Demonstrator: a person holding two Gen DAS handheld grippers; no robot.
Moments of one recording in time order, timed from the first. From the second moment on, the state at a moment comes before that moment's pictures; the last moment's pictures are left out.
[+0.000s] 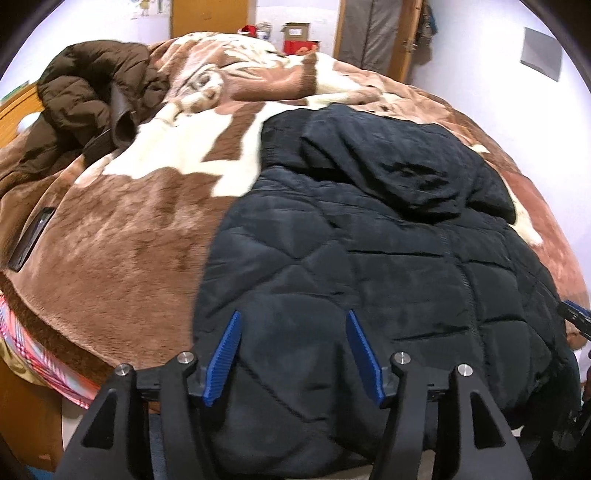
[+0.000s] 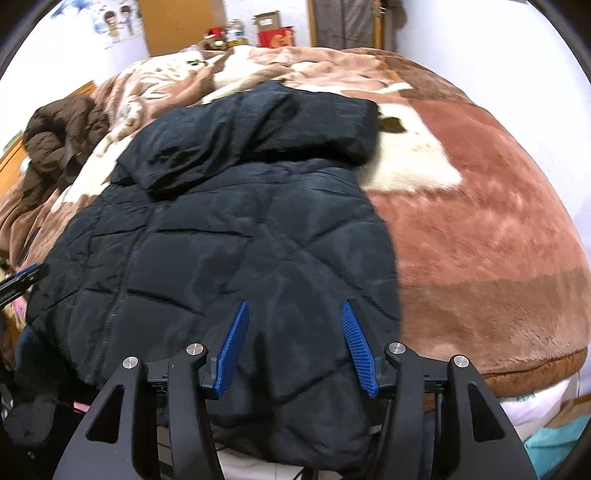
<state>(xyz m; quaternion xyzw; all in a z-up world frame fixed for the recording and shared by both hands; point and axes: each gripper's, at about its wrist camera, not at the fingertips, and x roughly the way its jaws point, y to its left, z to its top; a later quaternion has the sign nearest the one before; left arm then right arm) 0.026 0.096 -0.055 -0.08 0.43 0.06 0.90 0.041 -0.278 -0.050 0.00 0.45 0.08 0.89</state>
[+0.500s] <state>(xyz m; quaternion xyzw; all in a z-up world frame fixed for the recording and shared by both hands) 0.031 0.137 -0.092 -0.13 0.47 0.08 0.87 0.051 -0.310 -0.075 0.05 0.49 0.05 0.87</state>
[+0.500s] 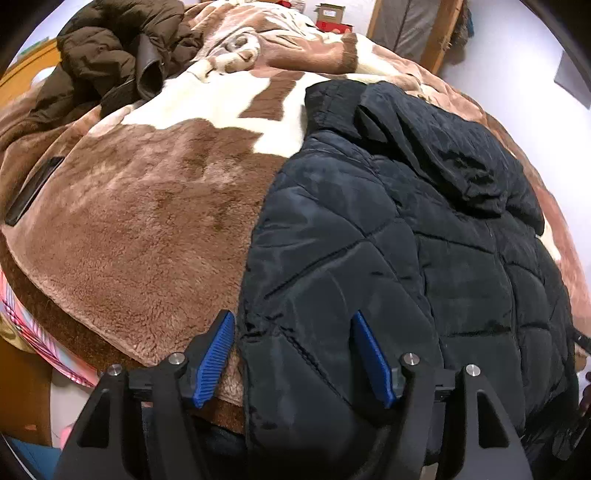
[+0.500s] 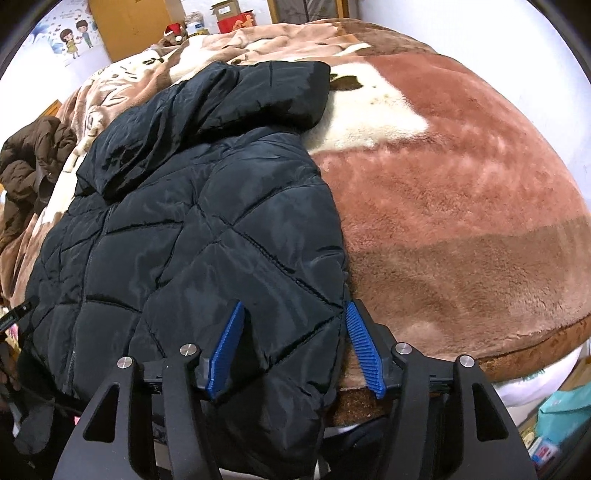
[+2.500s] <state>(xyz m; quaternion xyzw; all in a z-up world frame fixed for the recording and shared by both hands) 0.112 0.171 0.073 -0.25 0.32 -0.02 0.91 0.139 -0.322 0.084 0.20 0.38 0.19 0.89</state>
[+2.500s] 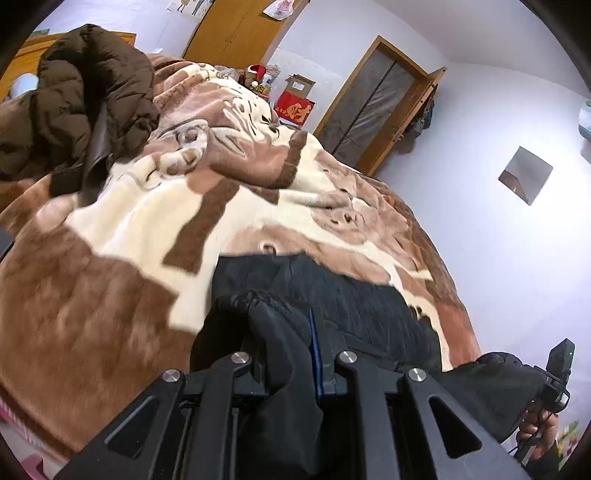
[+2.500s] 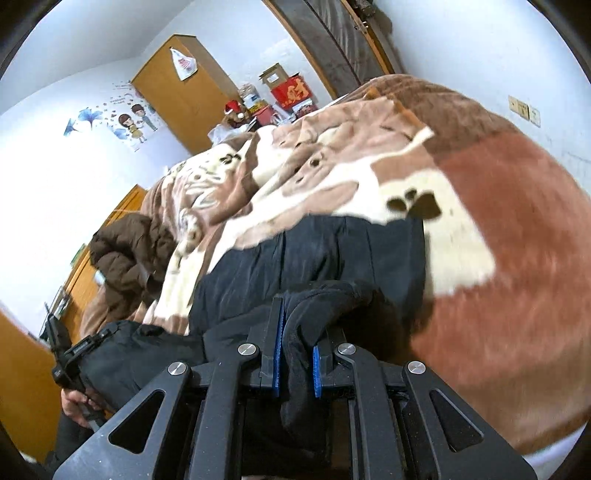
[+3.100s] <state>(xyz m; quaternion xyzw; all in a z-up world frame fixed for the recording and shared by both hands) 0.304 0.175 -0.044 -0.24 0.44 0.04 0.87 0.340 -0.310 -0.032 0.23 0.51 0.13 0.82</state>
